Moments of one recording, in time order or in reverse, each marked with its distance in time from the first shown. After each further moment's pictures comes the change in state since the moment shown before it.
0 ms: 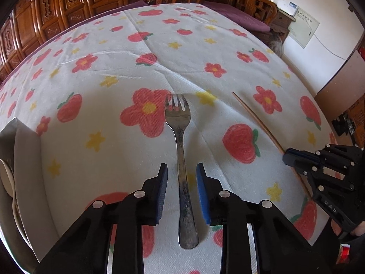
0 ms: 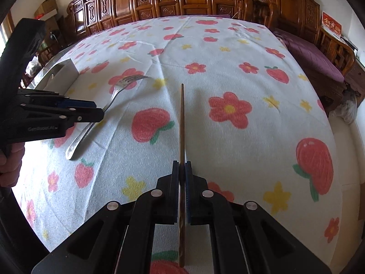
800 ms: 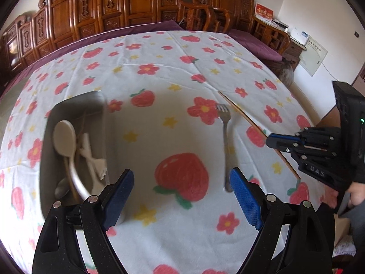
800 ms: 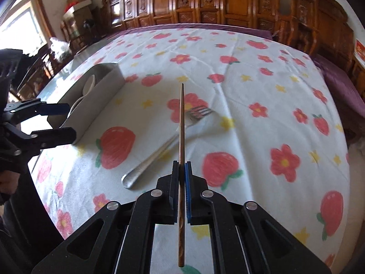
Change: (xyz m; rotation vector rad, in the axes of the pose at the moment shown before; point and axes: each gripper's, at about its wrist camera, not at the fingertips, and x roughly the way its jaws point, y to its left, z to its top) left arm -0.096 0.060 -0.052 -0.109 -0.139 0.039; right arm -0.019 0.064 0.046 -0.134 -0.016 0.144
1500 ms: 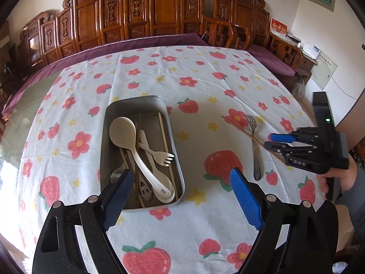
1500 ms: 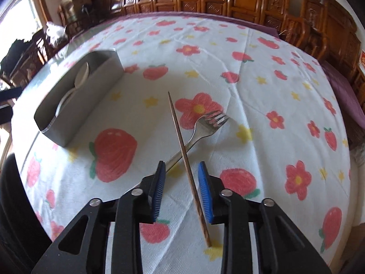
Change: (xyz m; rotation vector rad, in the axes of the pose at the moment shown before) left arm -0.072 0.066 -0.025 -0.060 -0.066 0.085; right arm 0.047 0.028 0.026 -0.085 0.102 -0.052
